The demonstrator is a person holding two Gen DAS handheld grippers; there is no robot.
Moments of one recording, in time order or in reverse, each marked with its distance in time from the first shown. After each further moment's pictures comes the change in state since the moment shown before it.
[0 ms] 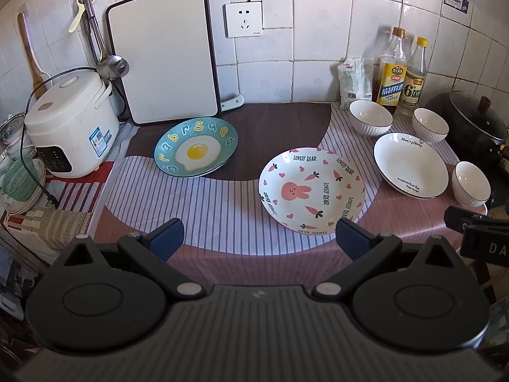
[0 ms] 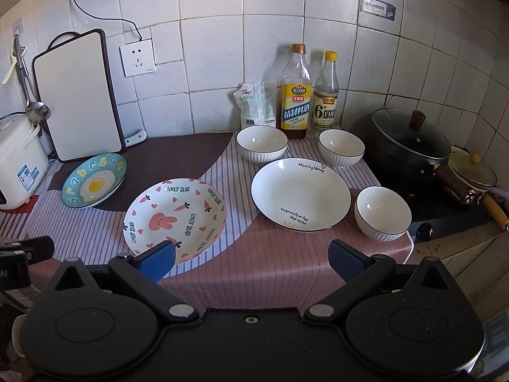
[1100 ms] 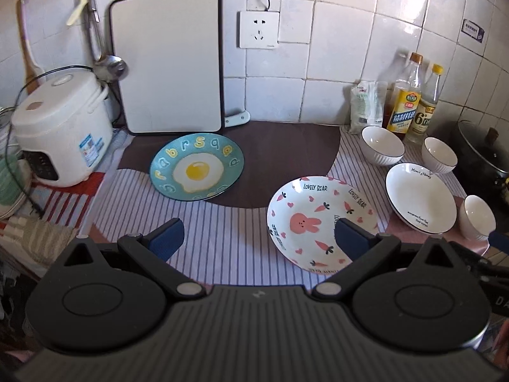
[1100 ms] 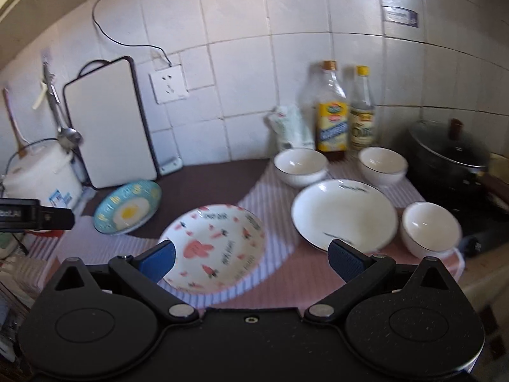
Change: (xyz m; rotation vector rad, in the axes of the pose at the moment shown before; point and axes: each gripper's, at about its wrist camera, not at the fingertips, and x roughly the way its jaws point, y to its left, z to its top) left arm 0.050 0.036 0.031 -0.054 -0.038 -0.052; right arm 0.036 0.000 -0.011 0.027 -0.155 0.187
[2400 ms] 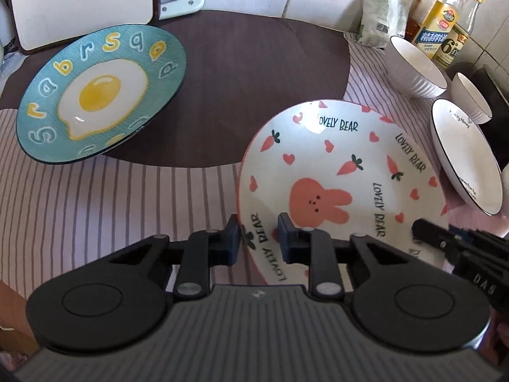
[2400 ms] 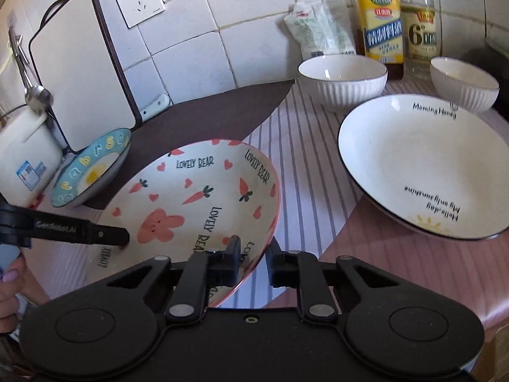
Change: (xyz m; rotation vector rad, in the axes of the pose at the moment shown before) left arm 0.244 0.007 -0.023 -0.004 0.293 -0.186; right arm 0.201 -0.032 -0.050 0.057 0.200 0.134
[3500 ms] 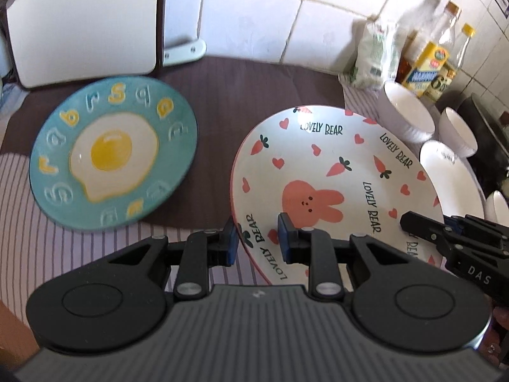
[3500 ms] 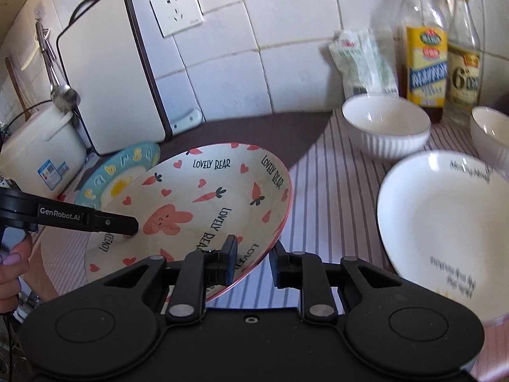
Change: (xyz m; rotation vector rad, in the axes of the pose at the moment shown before) left arm -0.025 0.023 0.049 0.003 -0.071 -0.052; right arm 0.003 0.021 0.058 -0.108 -0.050 0.075
